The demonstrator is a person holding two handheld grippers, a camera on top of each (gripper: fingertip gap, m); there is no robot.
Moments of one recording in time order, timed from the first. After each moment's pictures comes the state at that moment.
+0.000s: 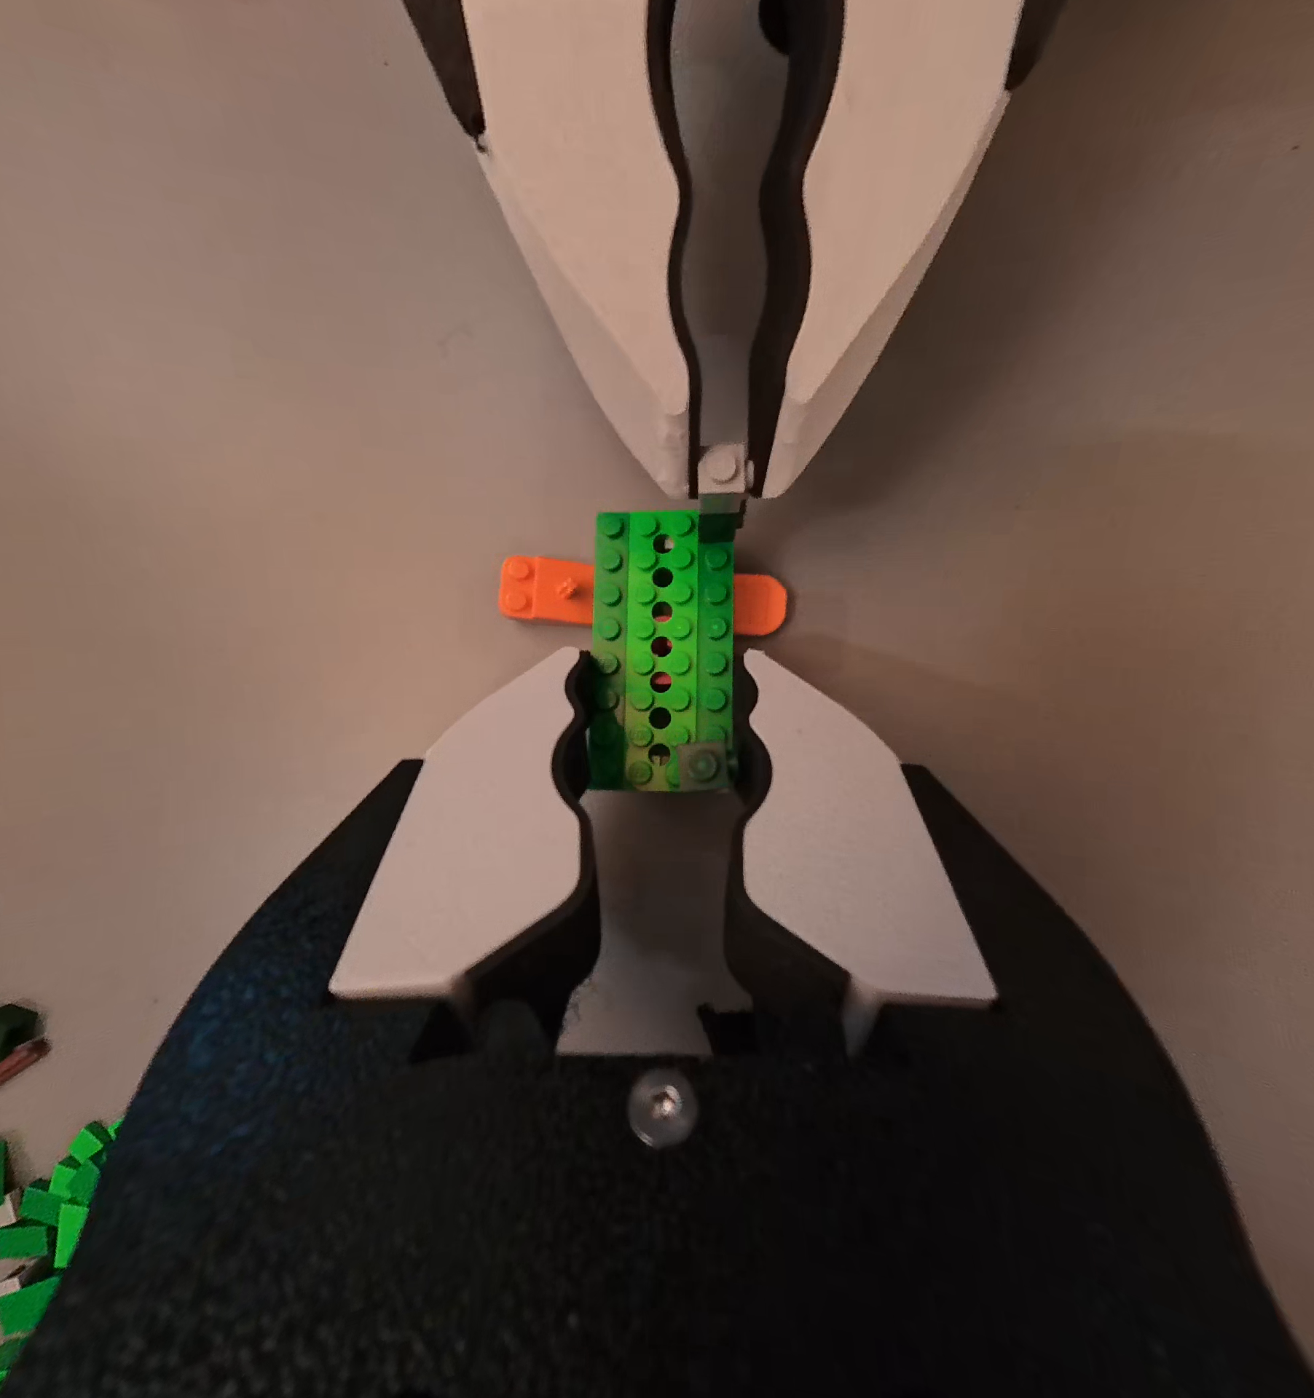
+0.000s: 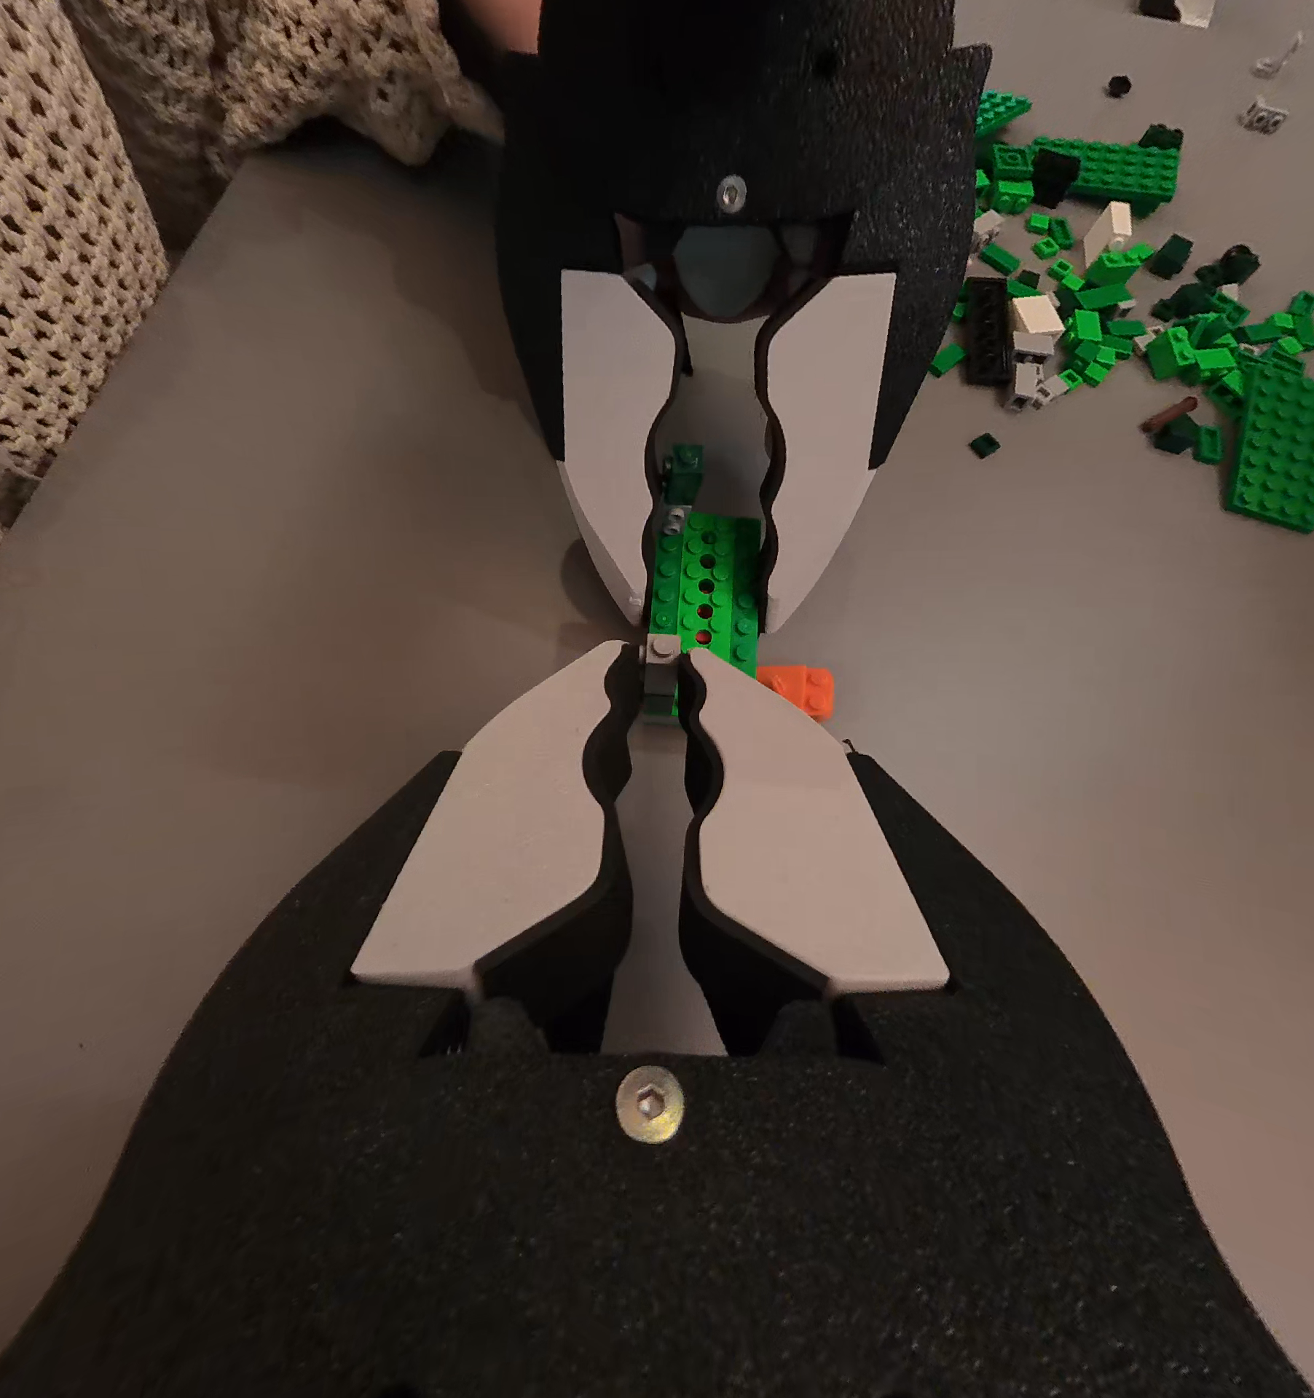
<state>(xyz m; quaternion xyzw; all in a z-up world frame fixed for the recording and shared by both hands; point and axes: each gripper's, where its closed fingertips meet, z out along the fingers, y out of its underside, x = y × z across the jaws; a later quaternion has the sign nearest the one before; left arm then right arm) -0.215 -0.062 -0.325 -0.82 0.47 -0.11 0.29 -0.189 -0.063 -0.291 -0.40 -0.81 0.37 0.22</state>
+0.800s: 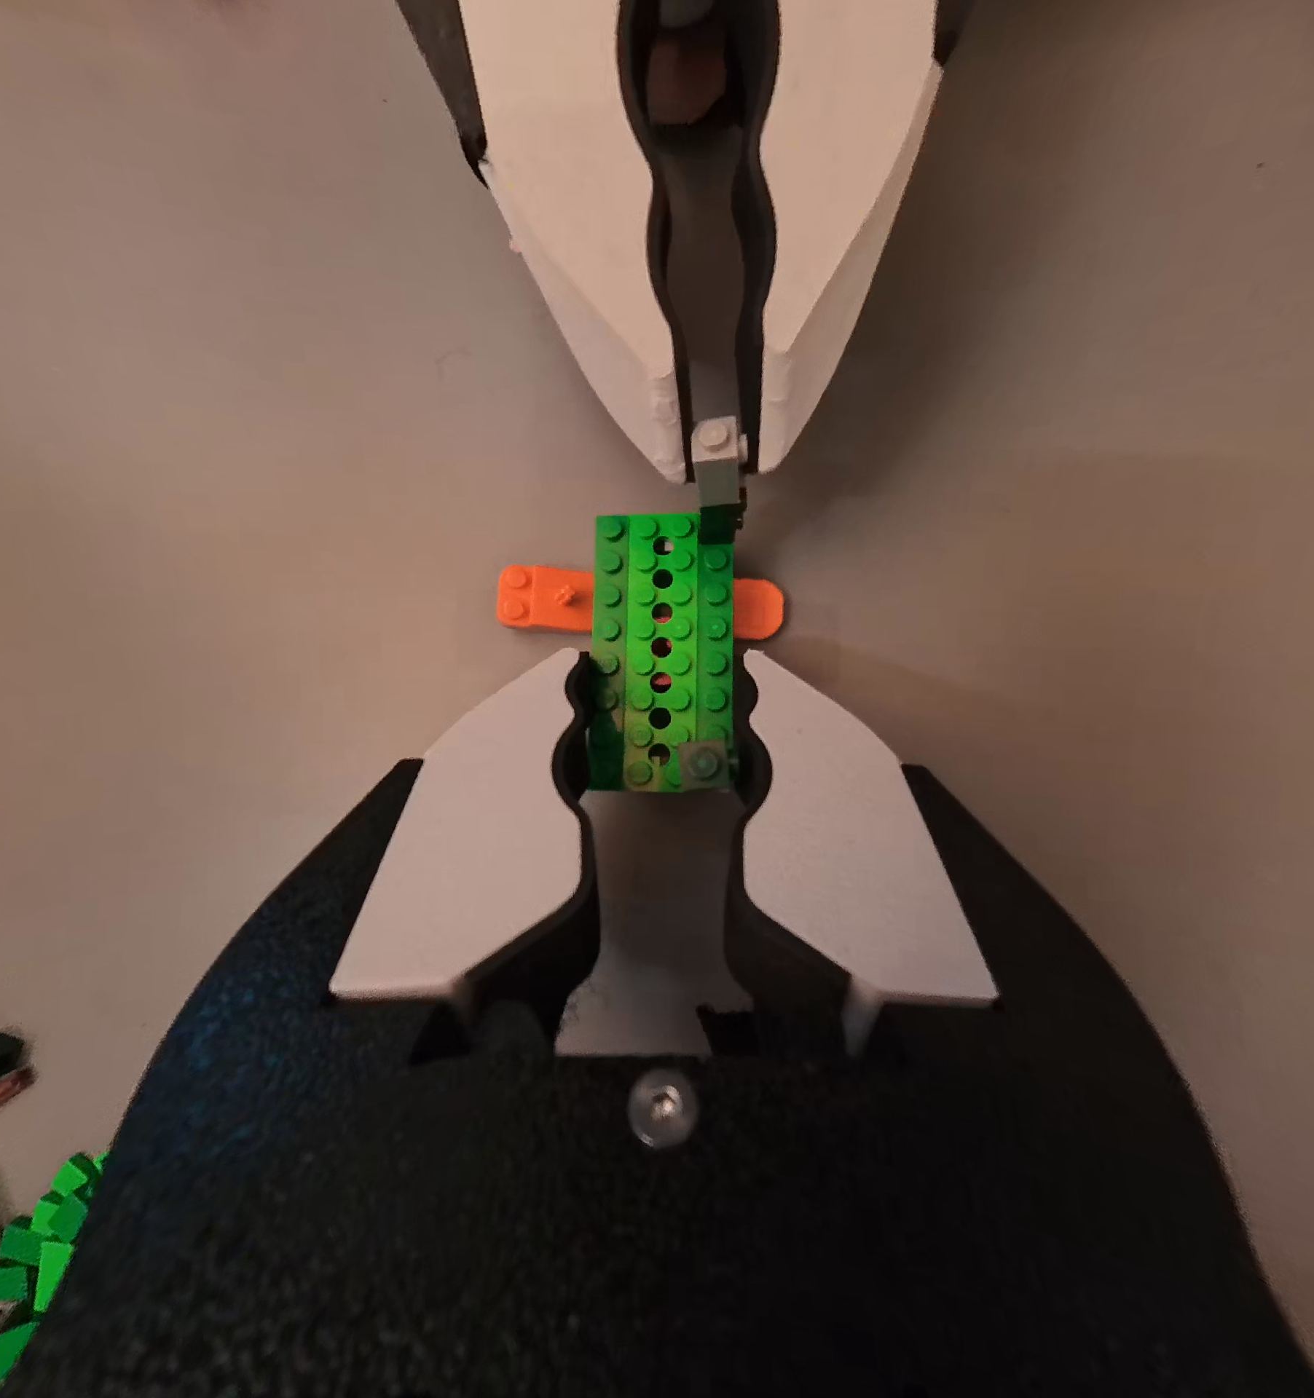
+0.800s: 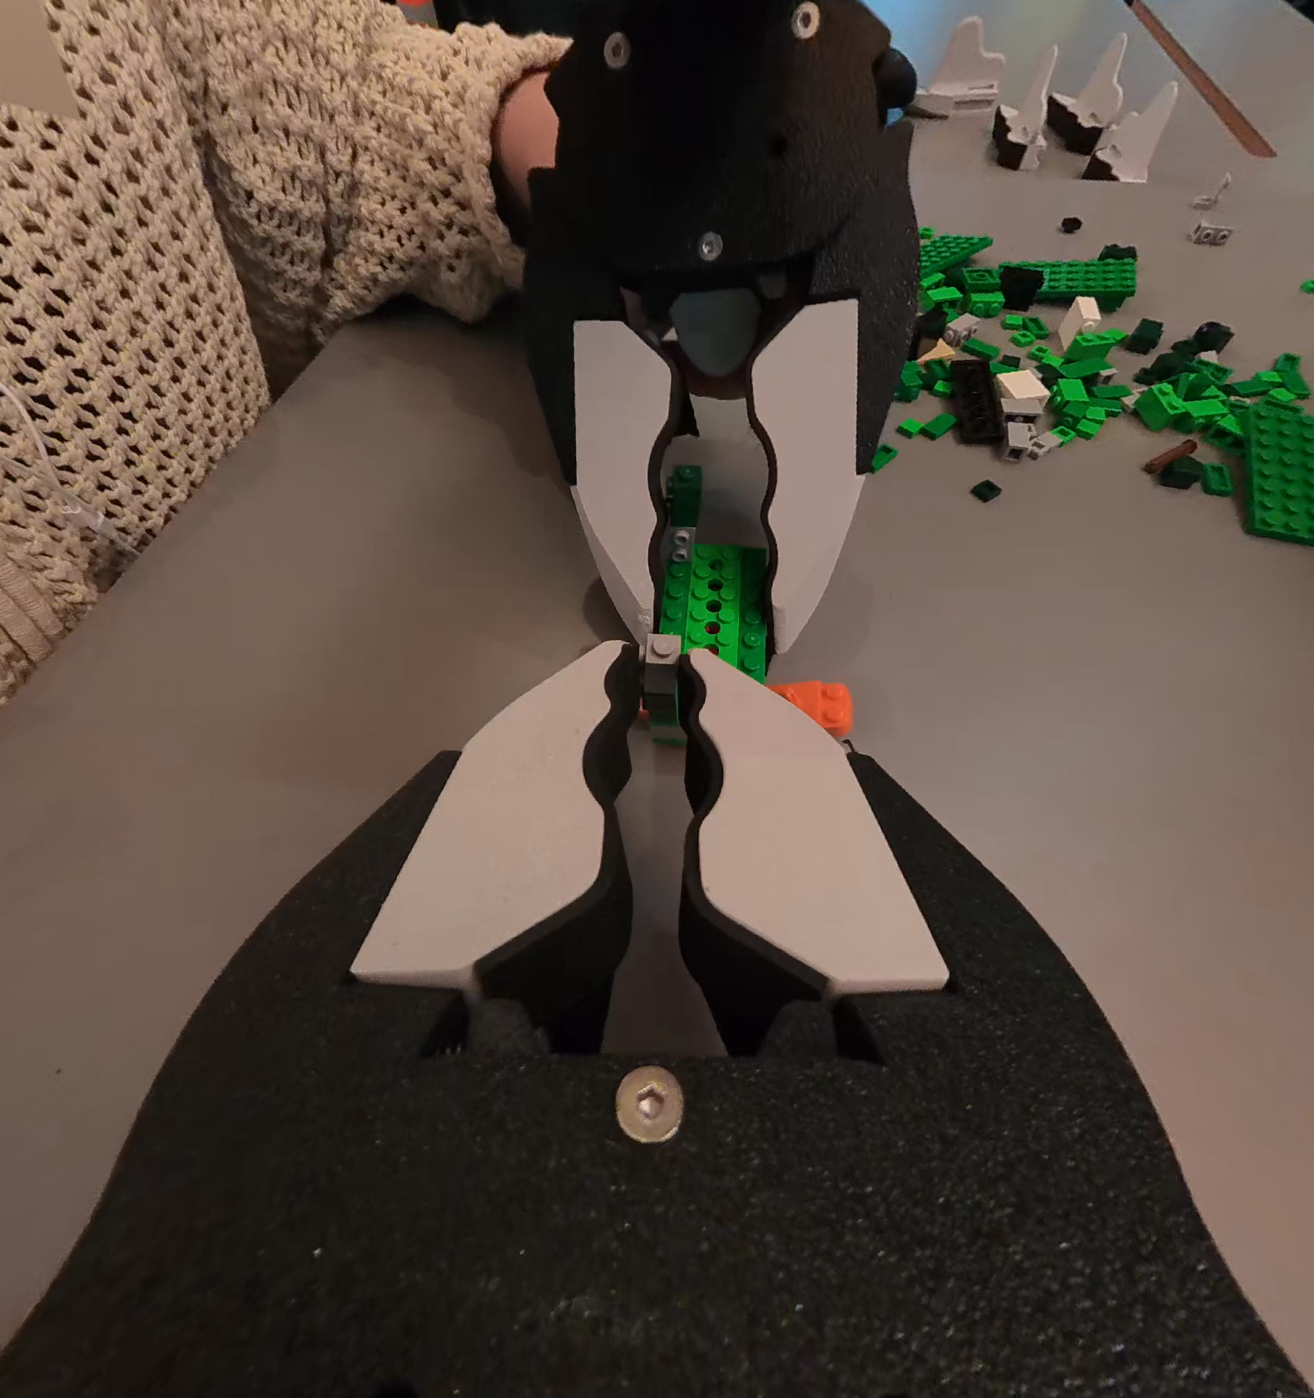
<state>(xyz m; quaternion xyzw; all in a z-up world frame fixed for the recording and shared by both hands) -0.212 -0.061 -0.325 -0.81 0.48 -0.12 0.31 -0.185 -0.062 -0.290 -0.39 -0.75 0.48 0.23</state>
